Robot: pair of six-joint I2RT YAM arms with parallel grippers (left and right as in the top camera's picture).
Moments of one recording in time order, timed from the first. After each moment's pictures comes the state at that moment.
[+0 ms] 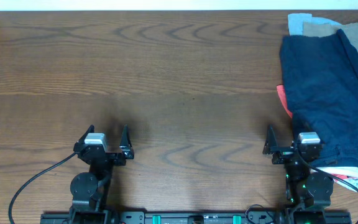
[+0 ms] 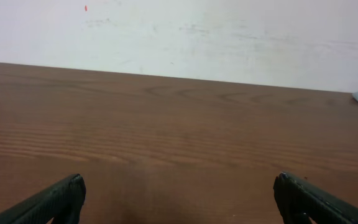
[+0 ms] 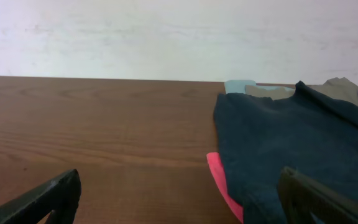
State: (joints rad) left arm -0.09 0.01 0.03 -0.13 0.00 -0.14; right arm 0.00 0.02 0.01 -0.07 -0.05 0.01
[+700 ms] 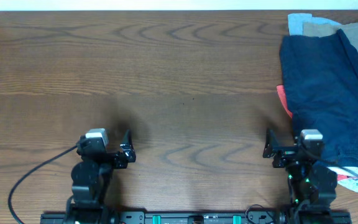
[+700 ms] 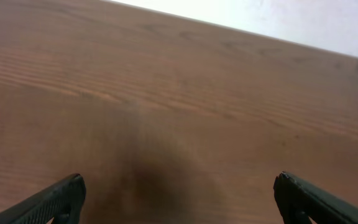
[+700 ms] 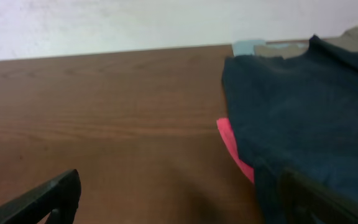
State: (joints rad) left arm -0.09 0.20 0.16 -0.33 0.03 -0.25; right arm 0.00 0.13 0.16 -0.29 -0.06 0.10
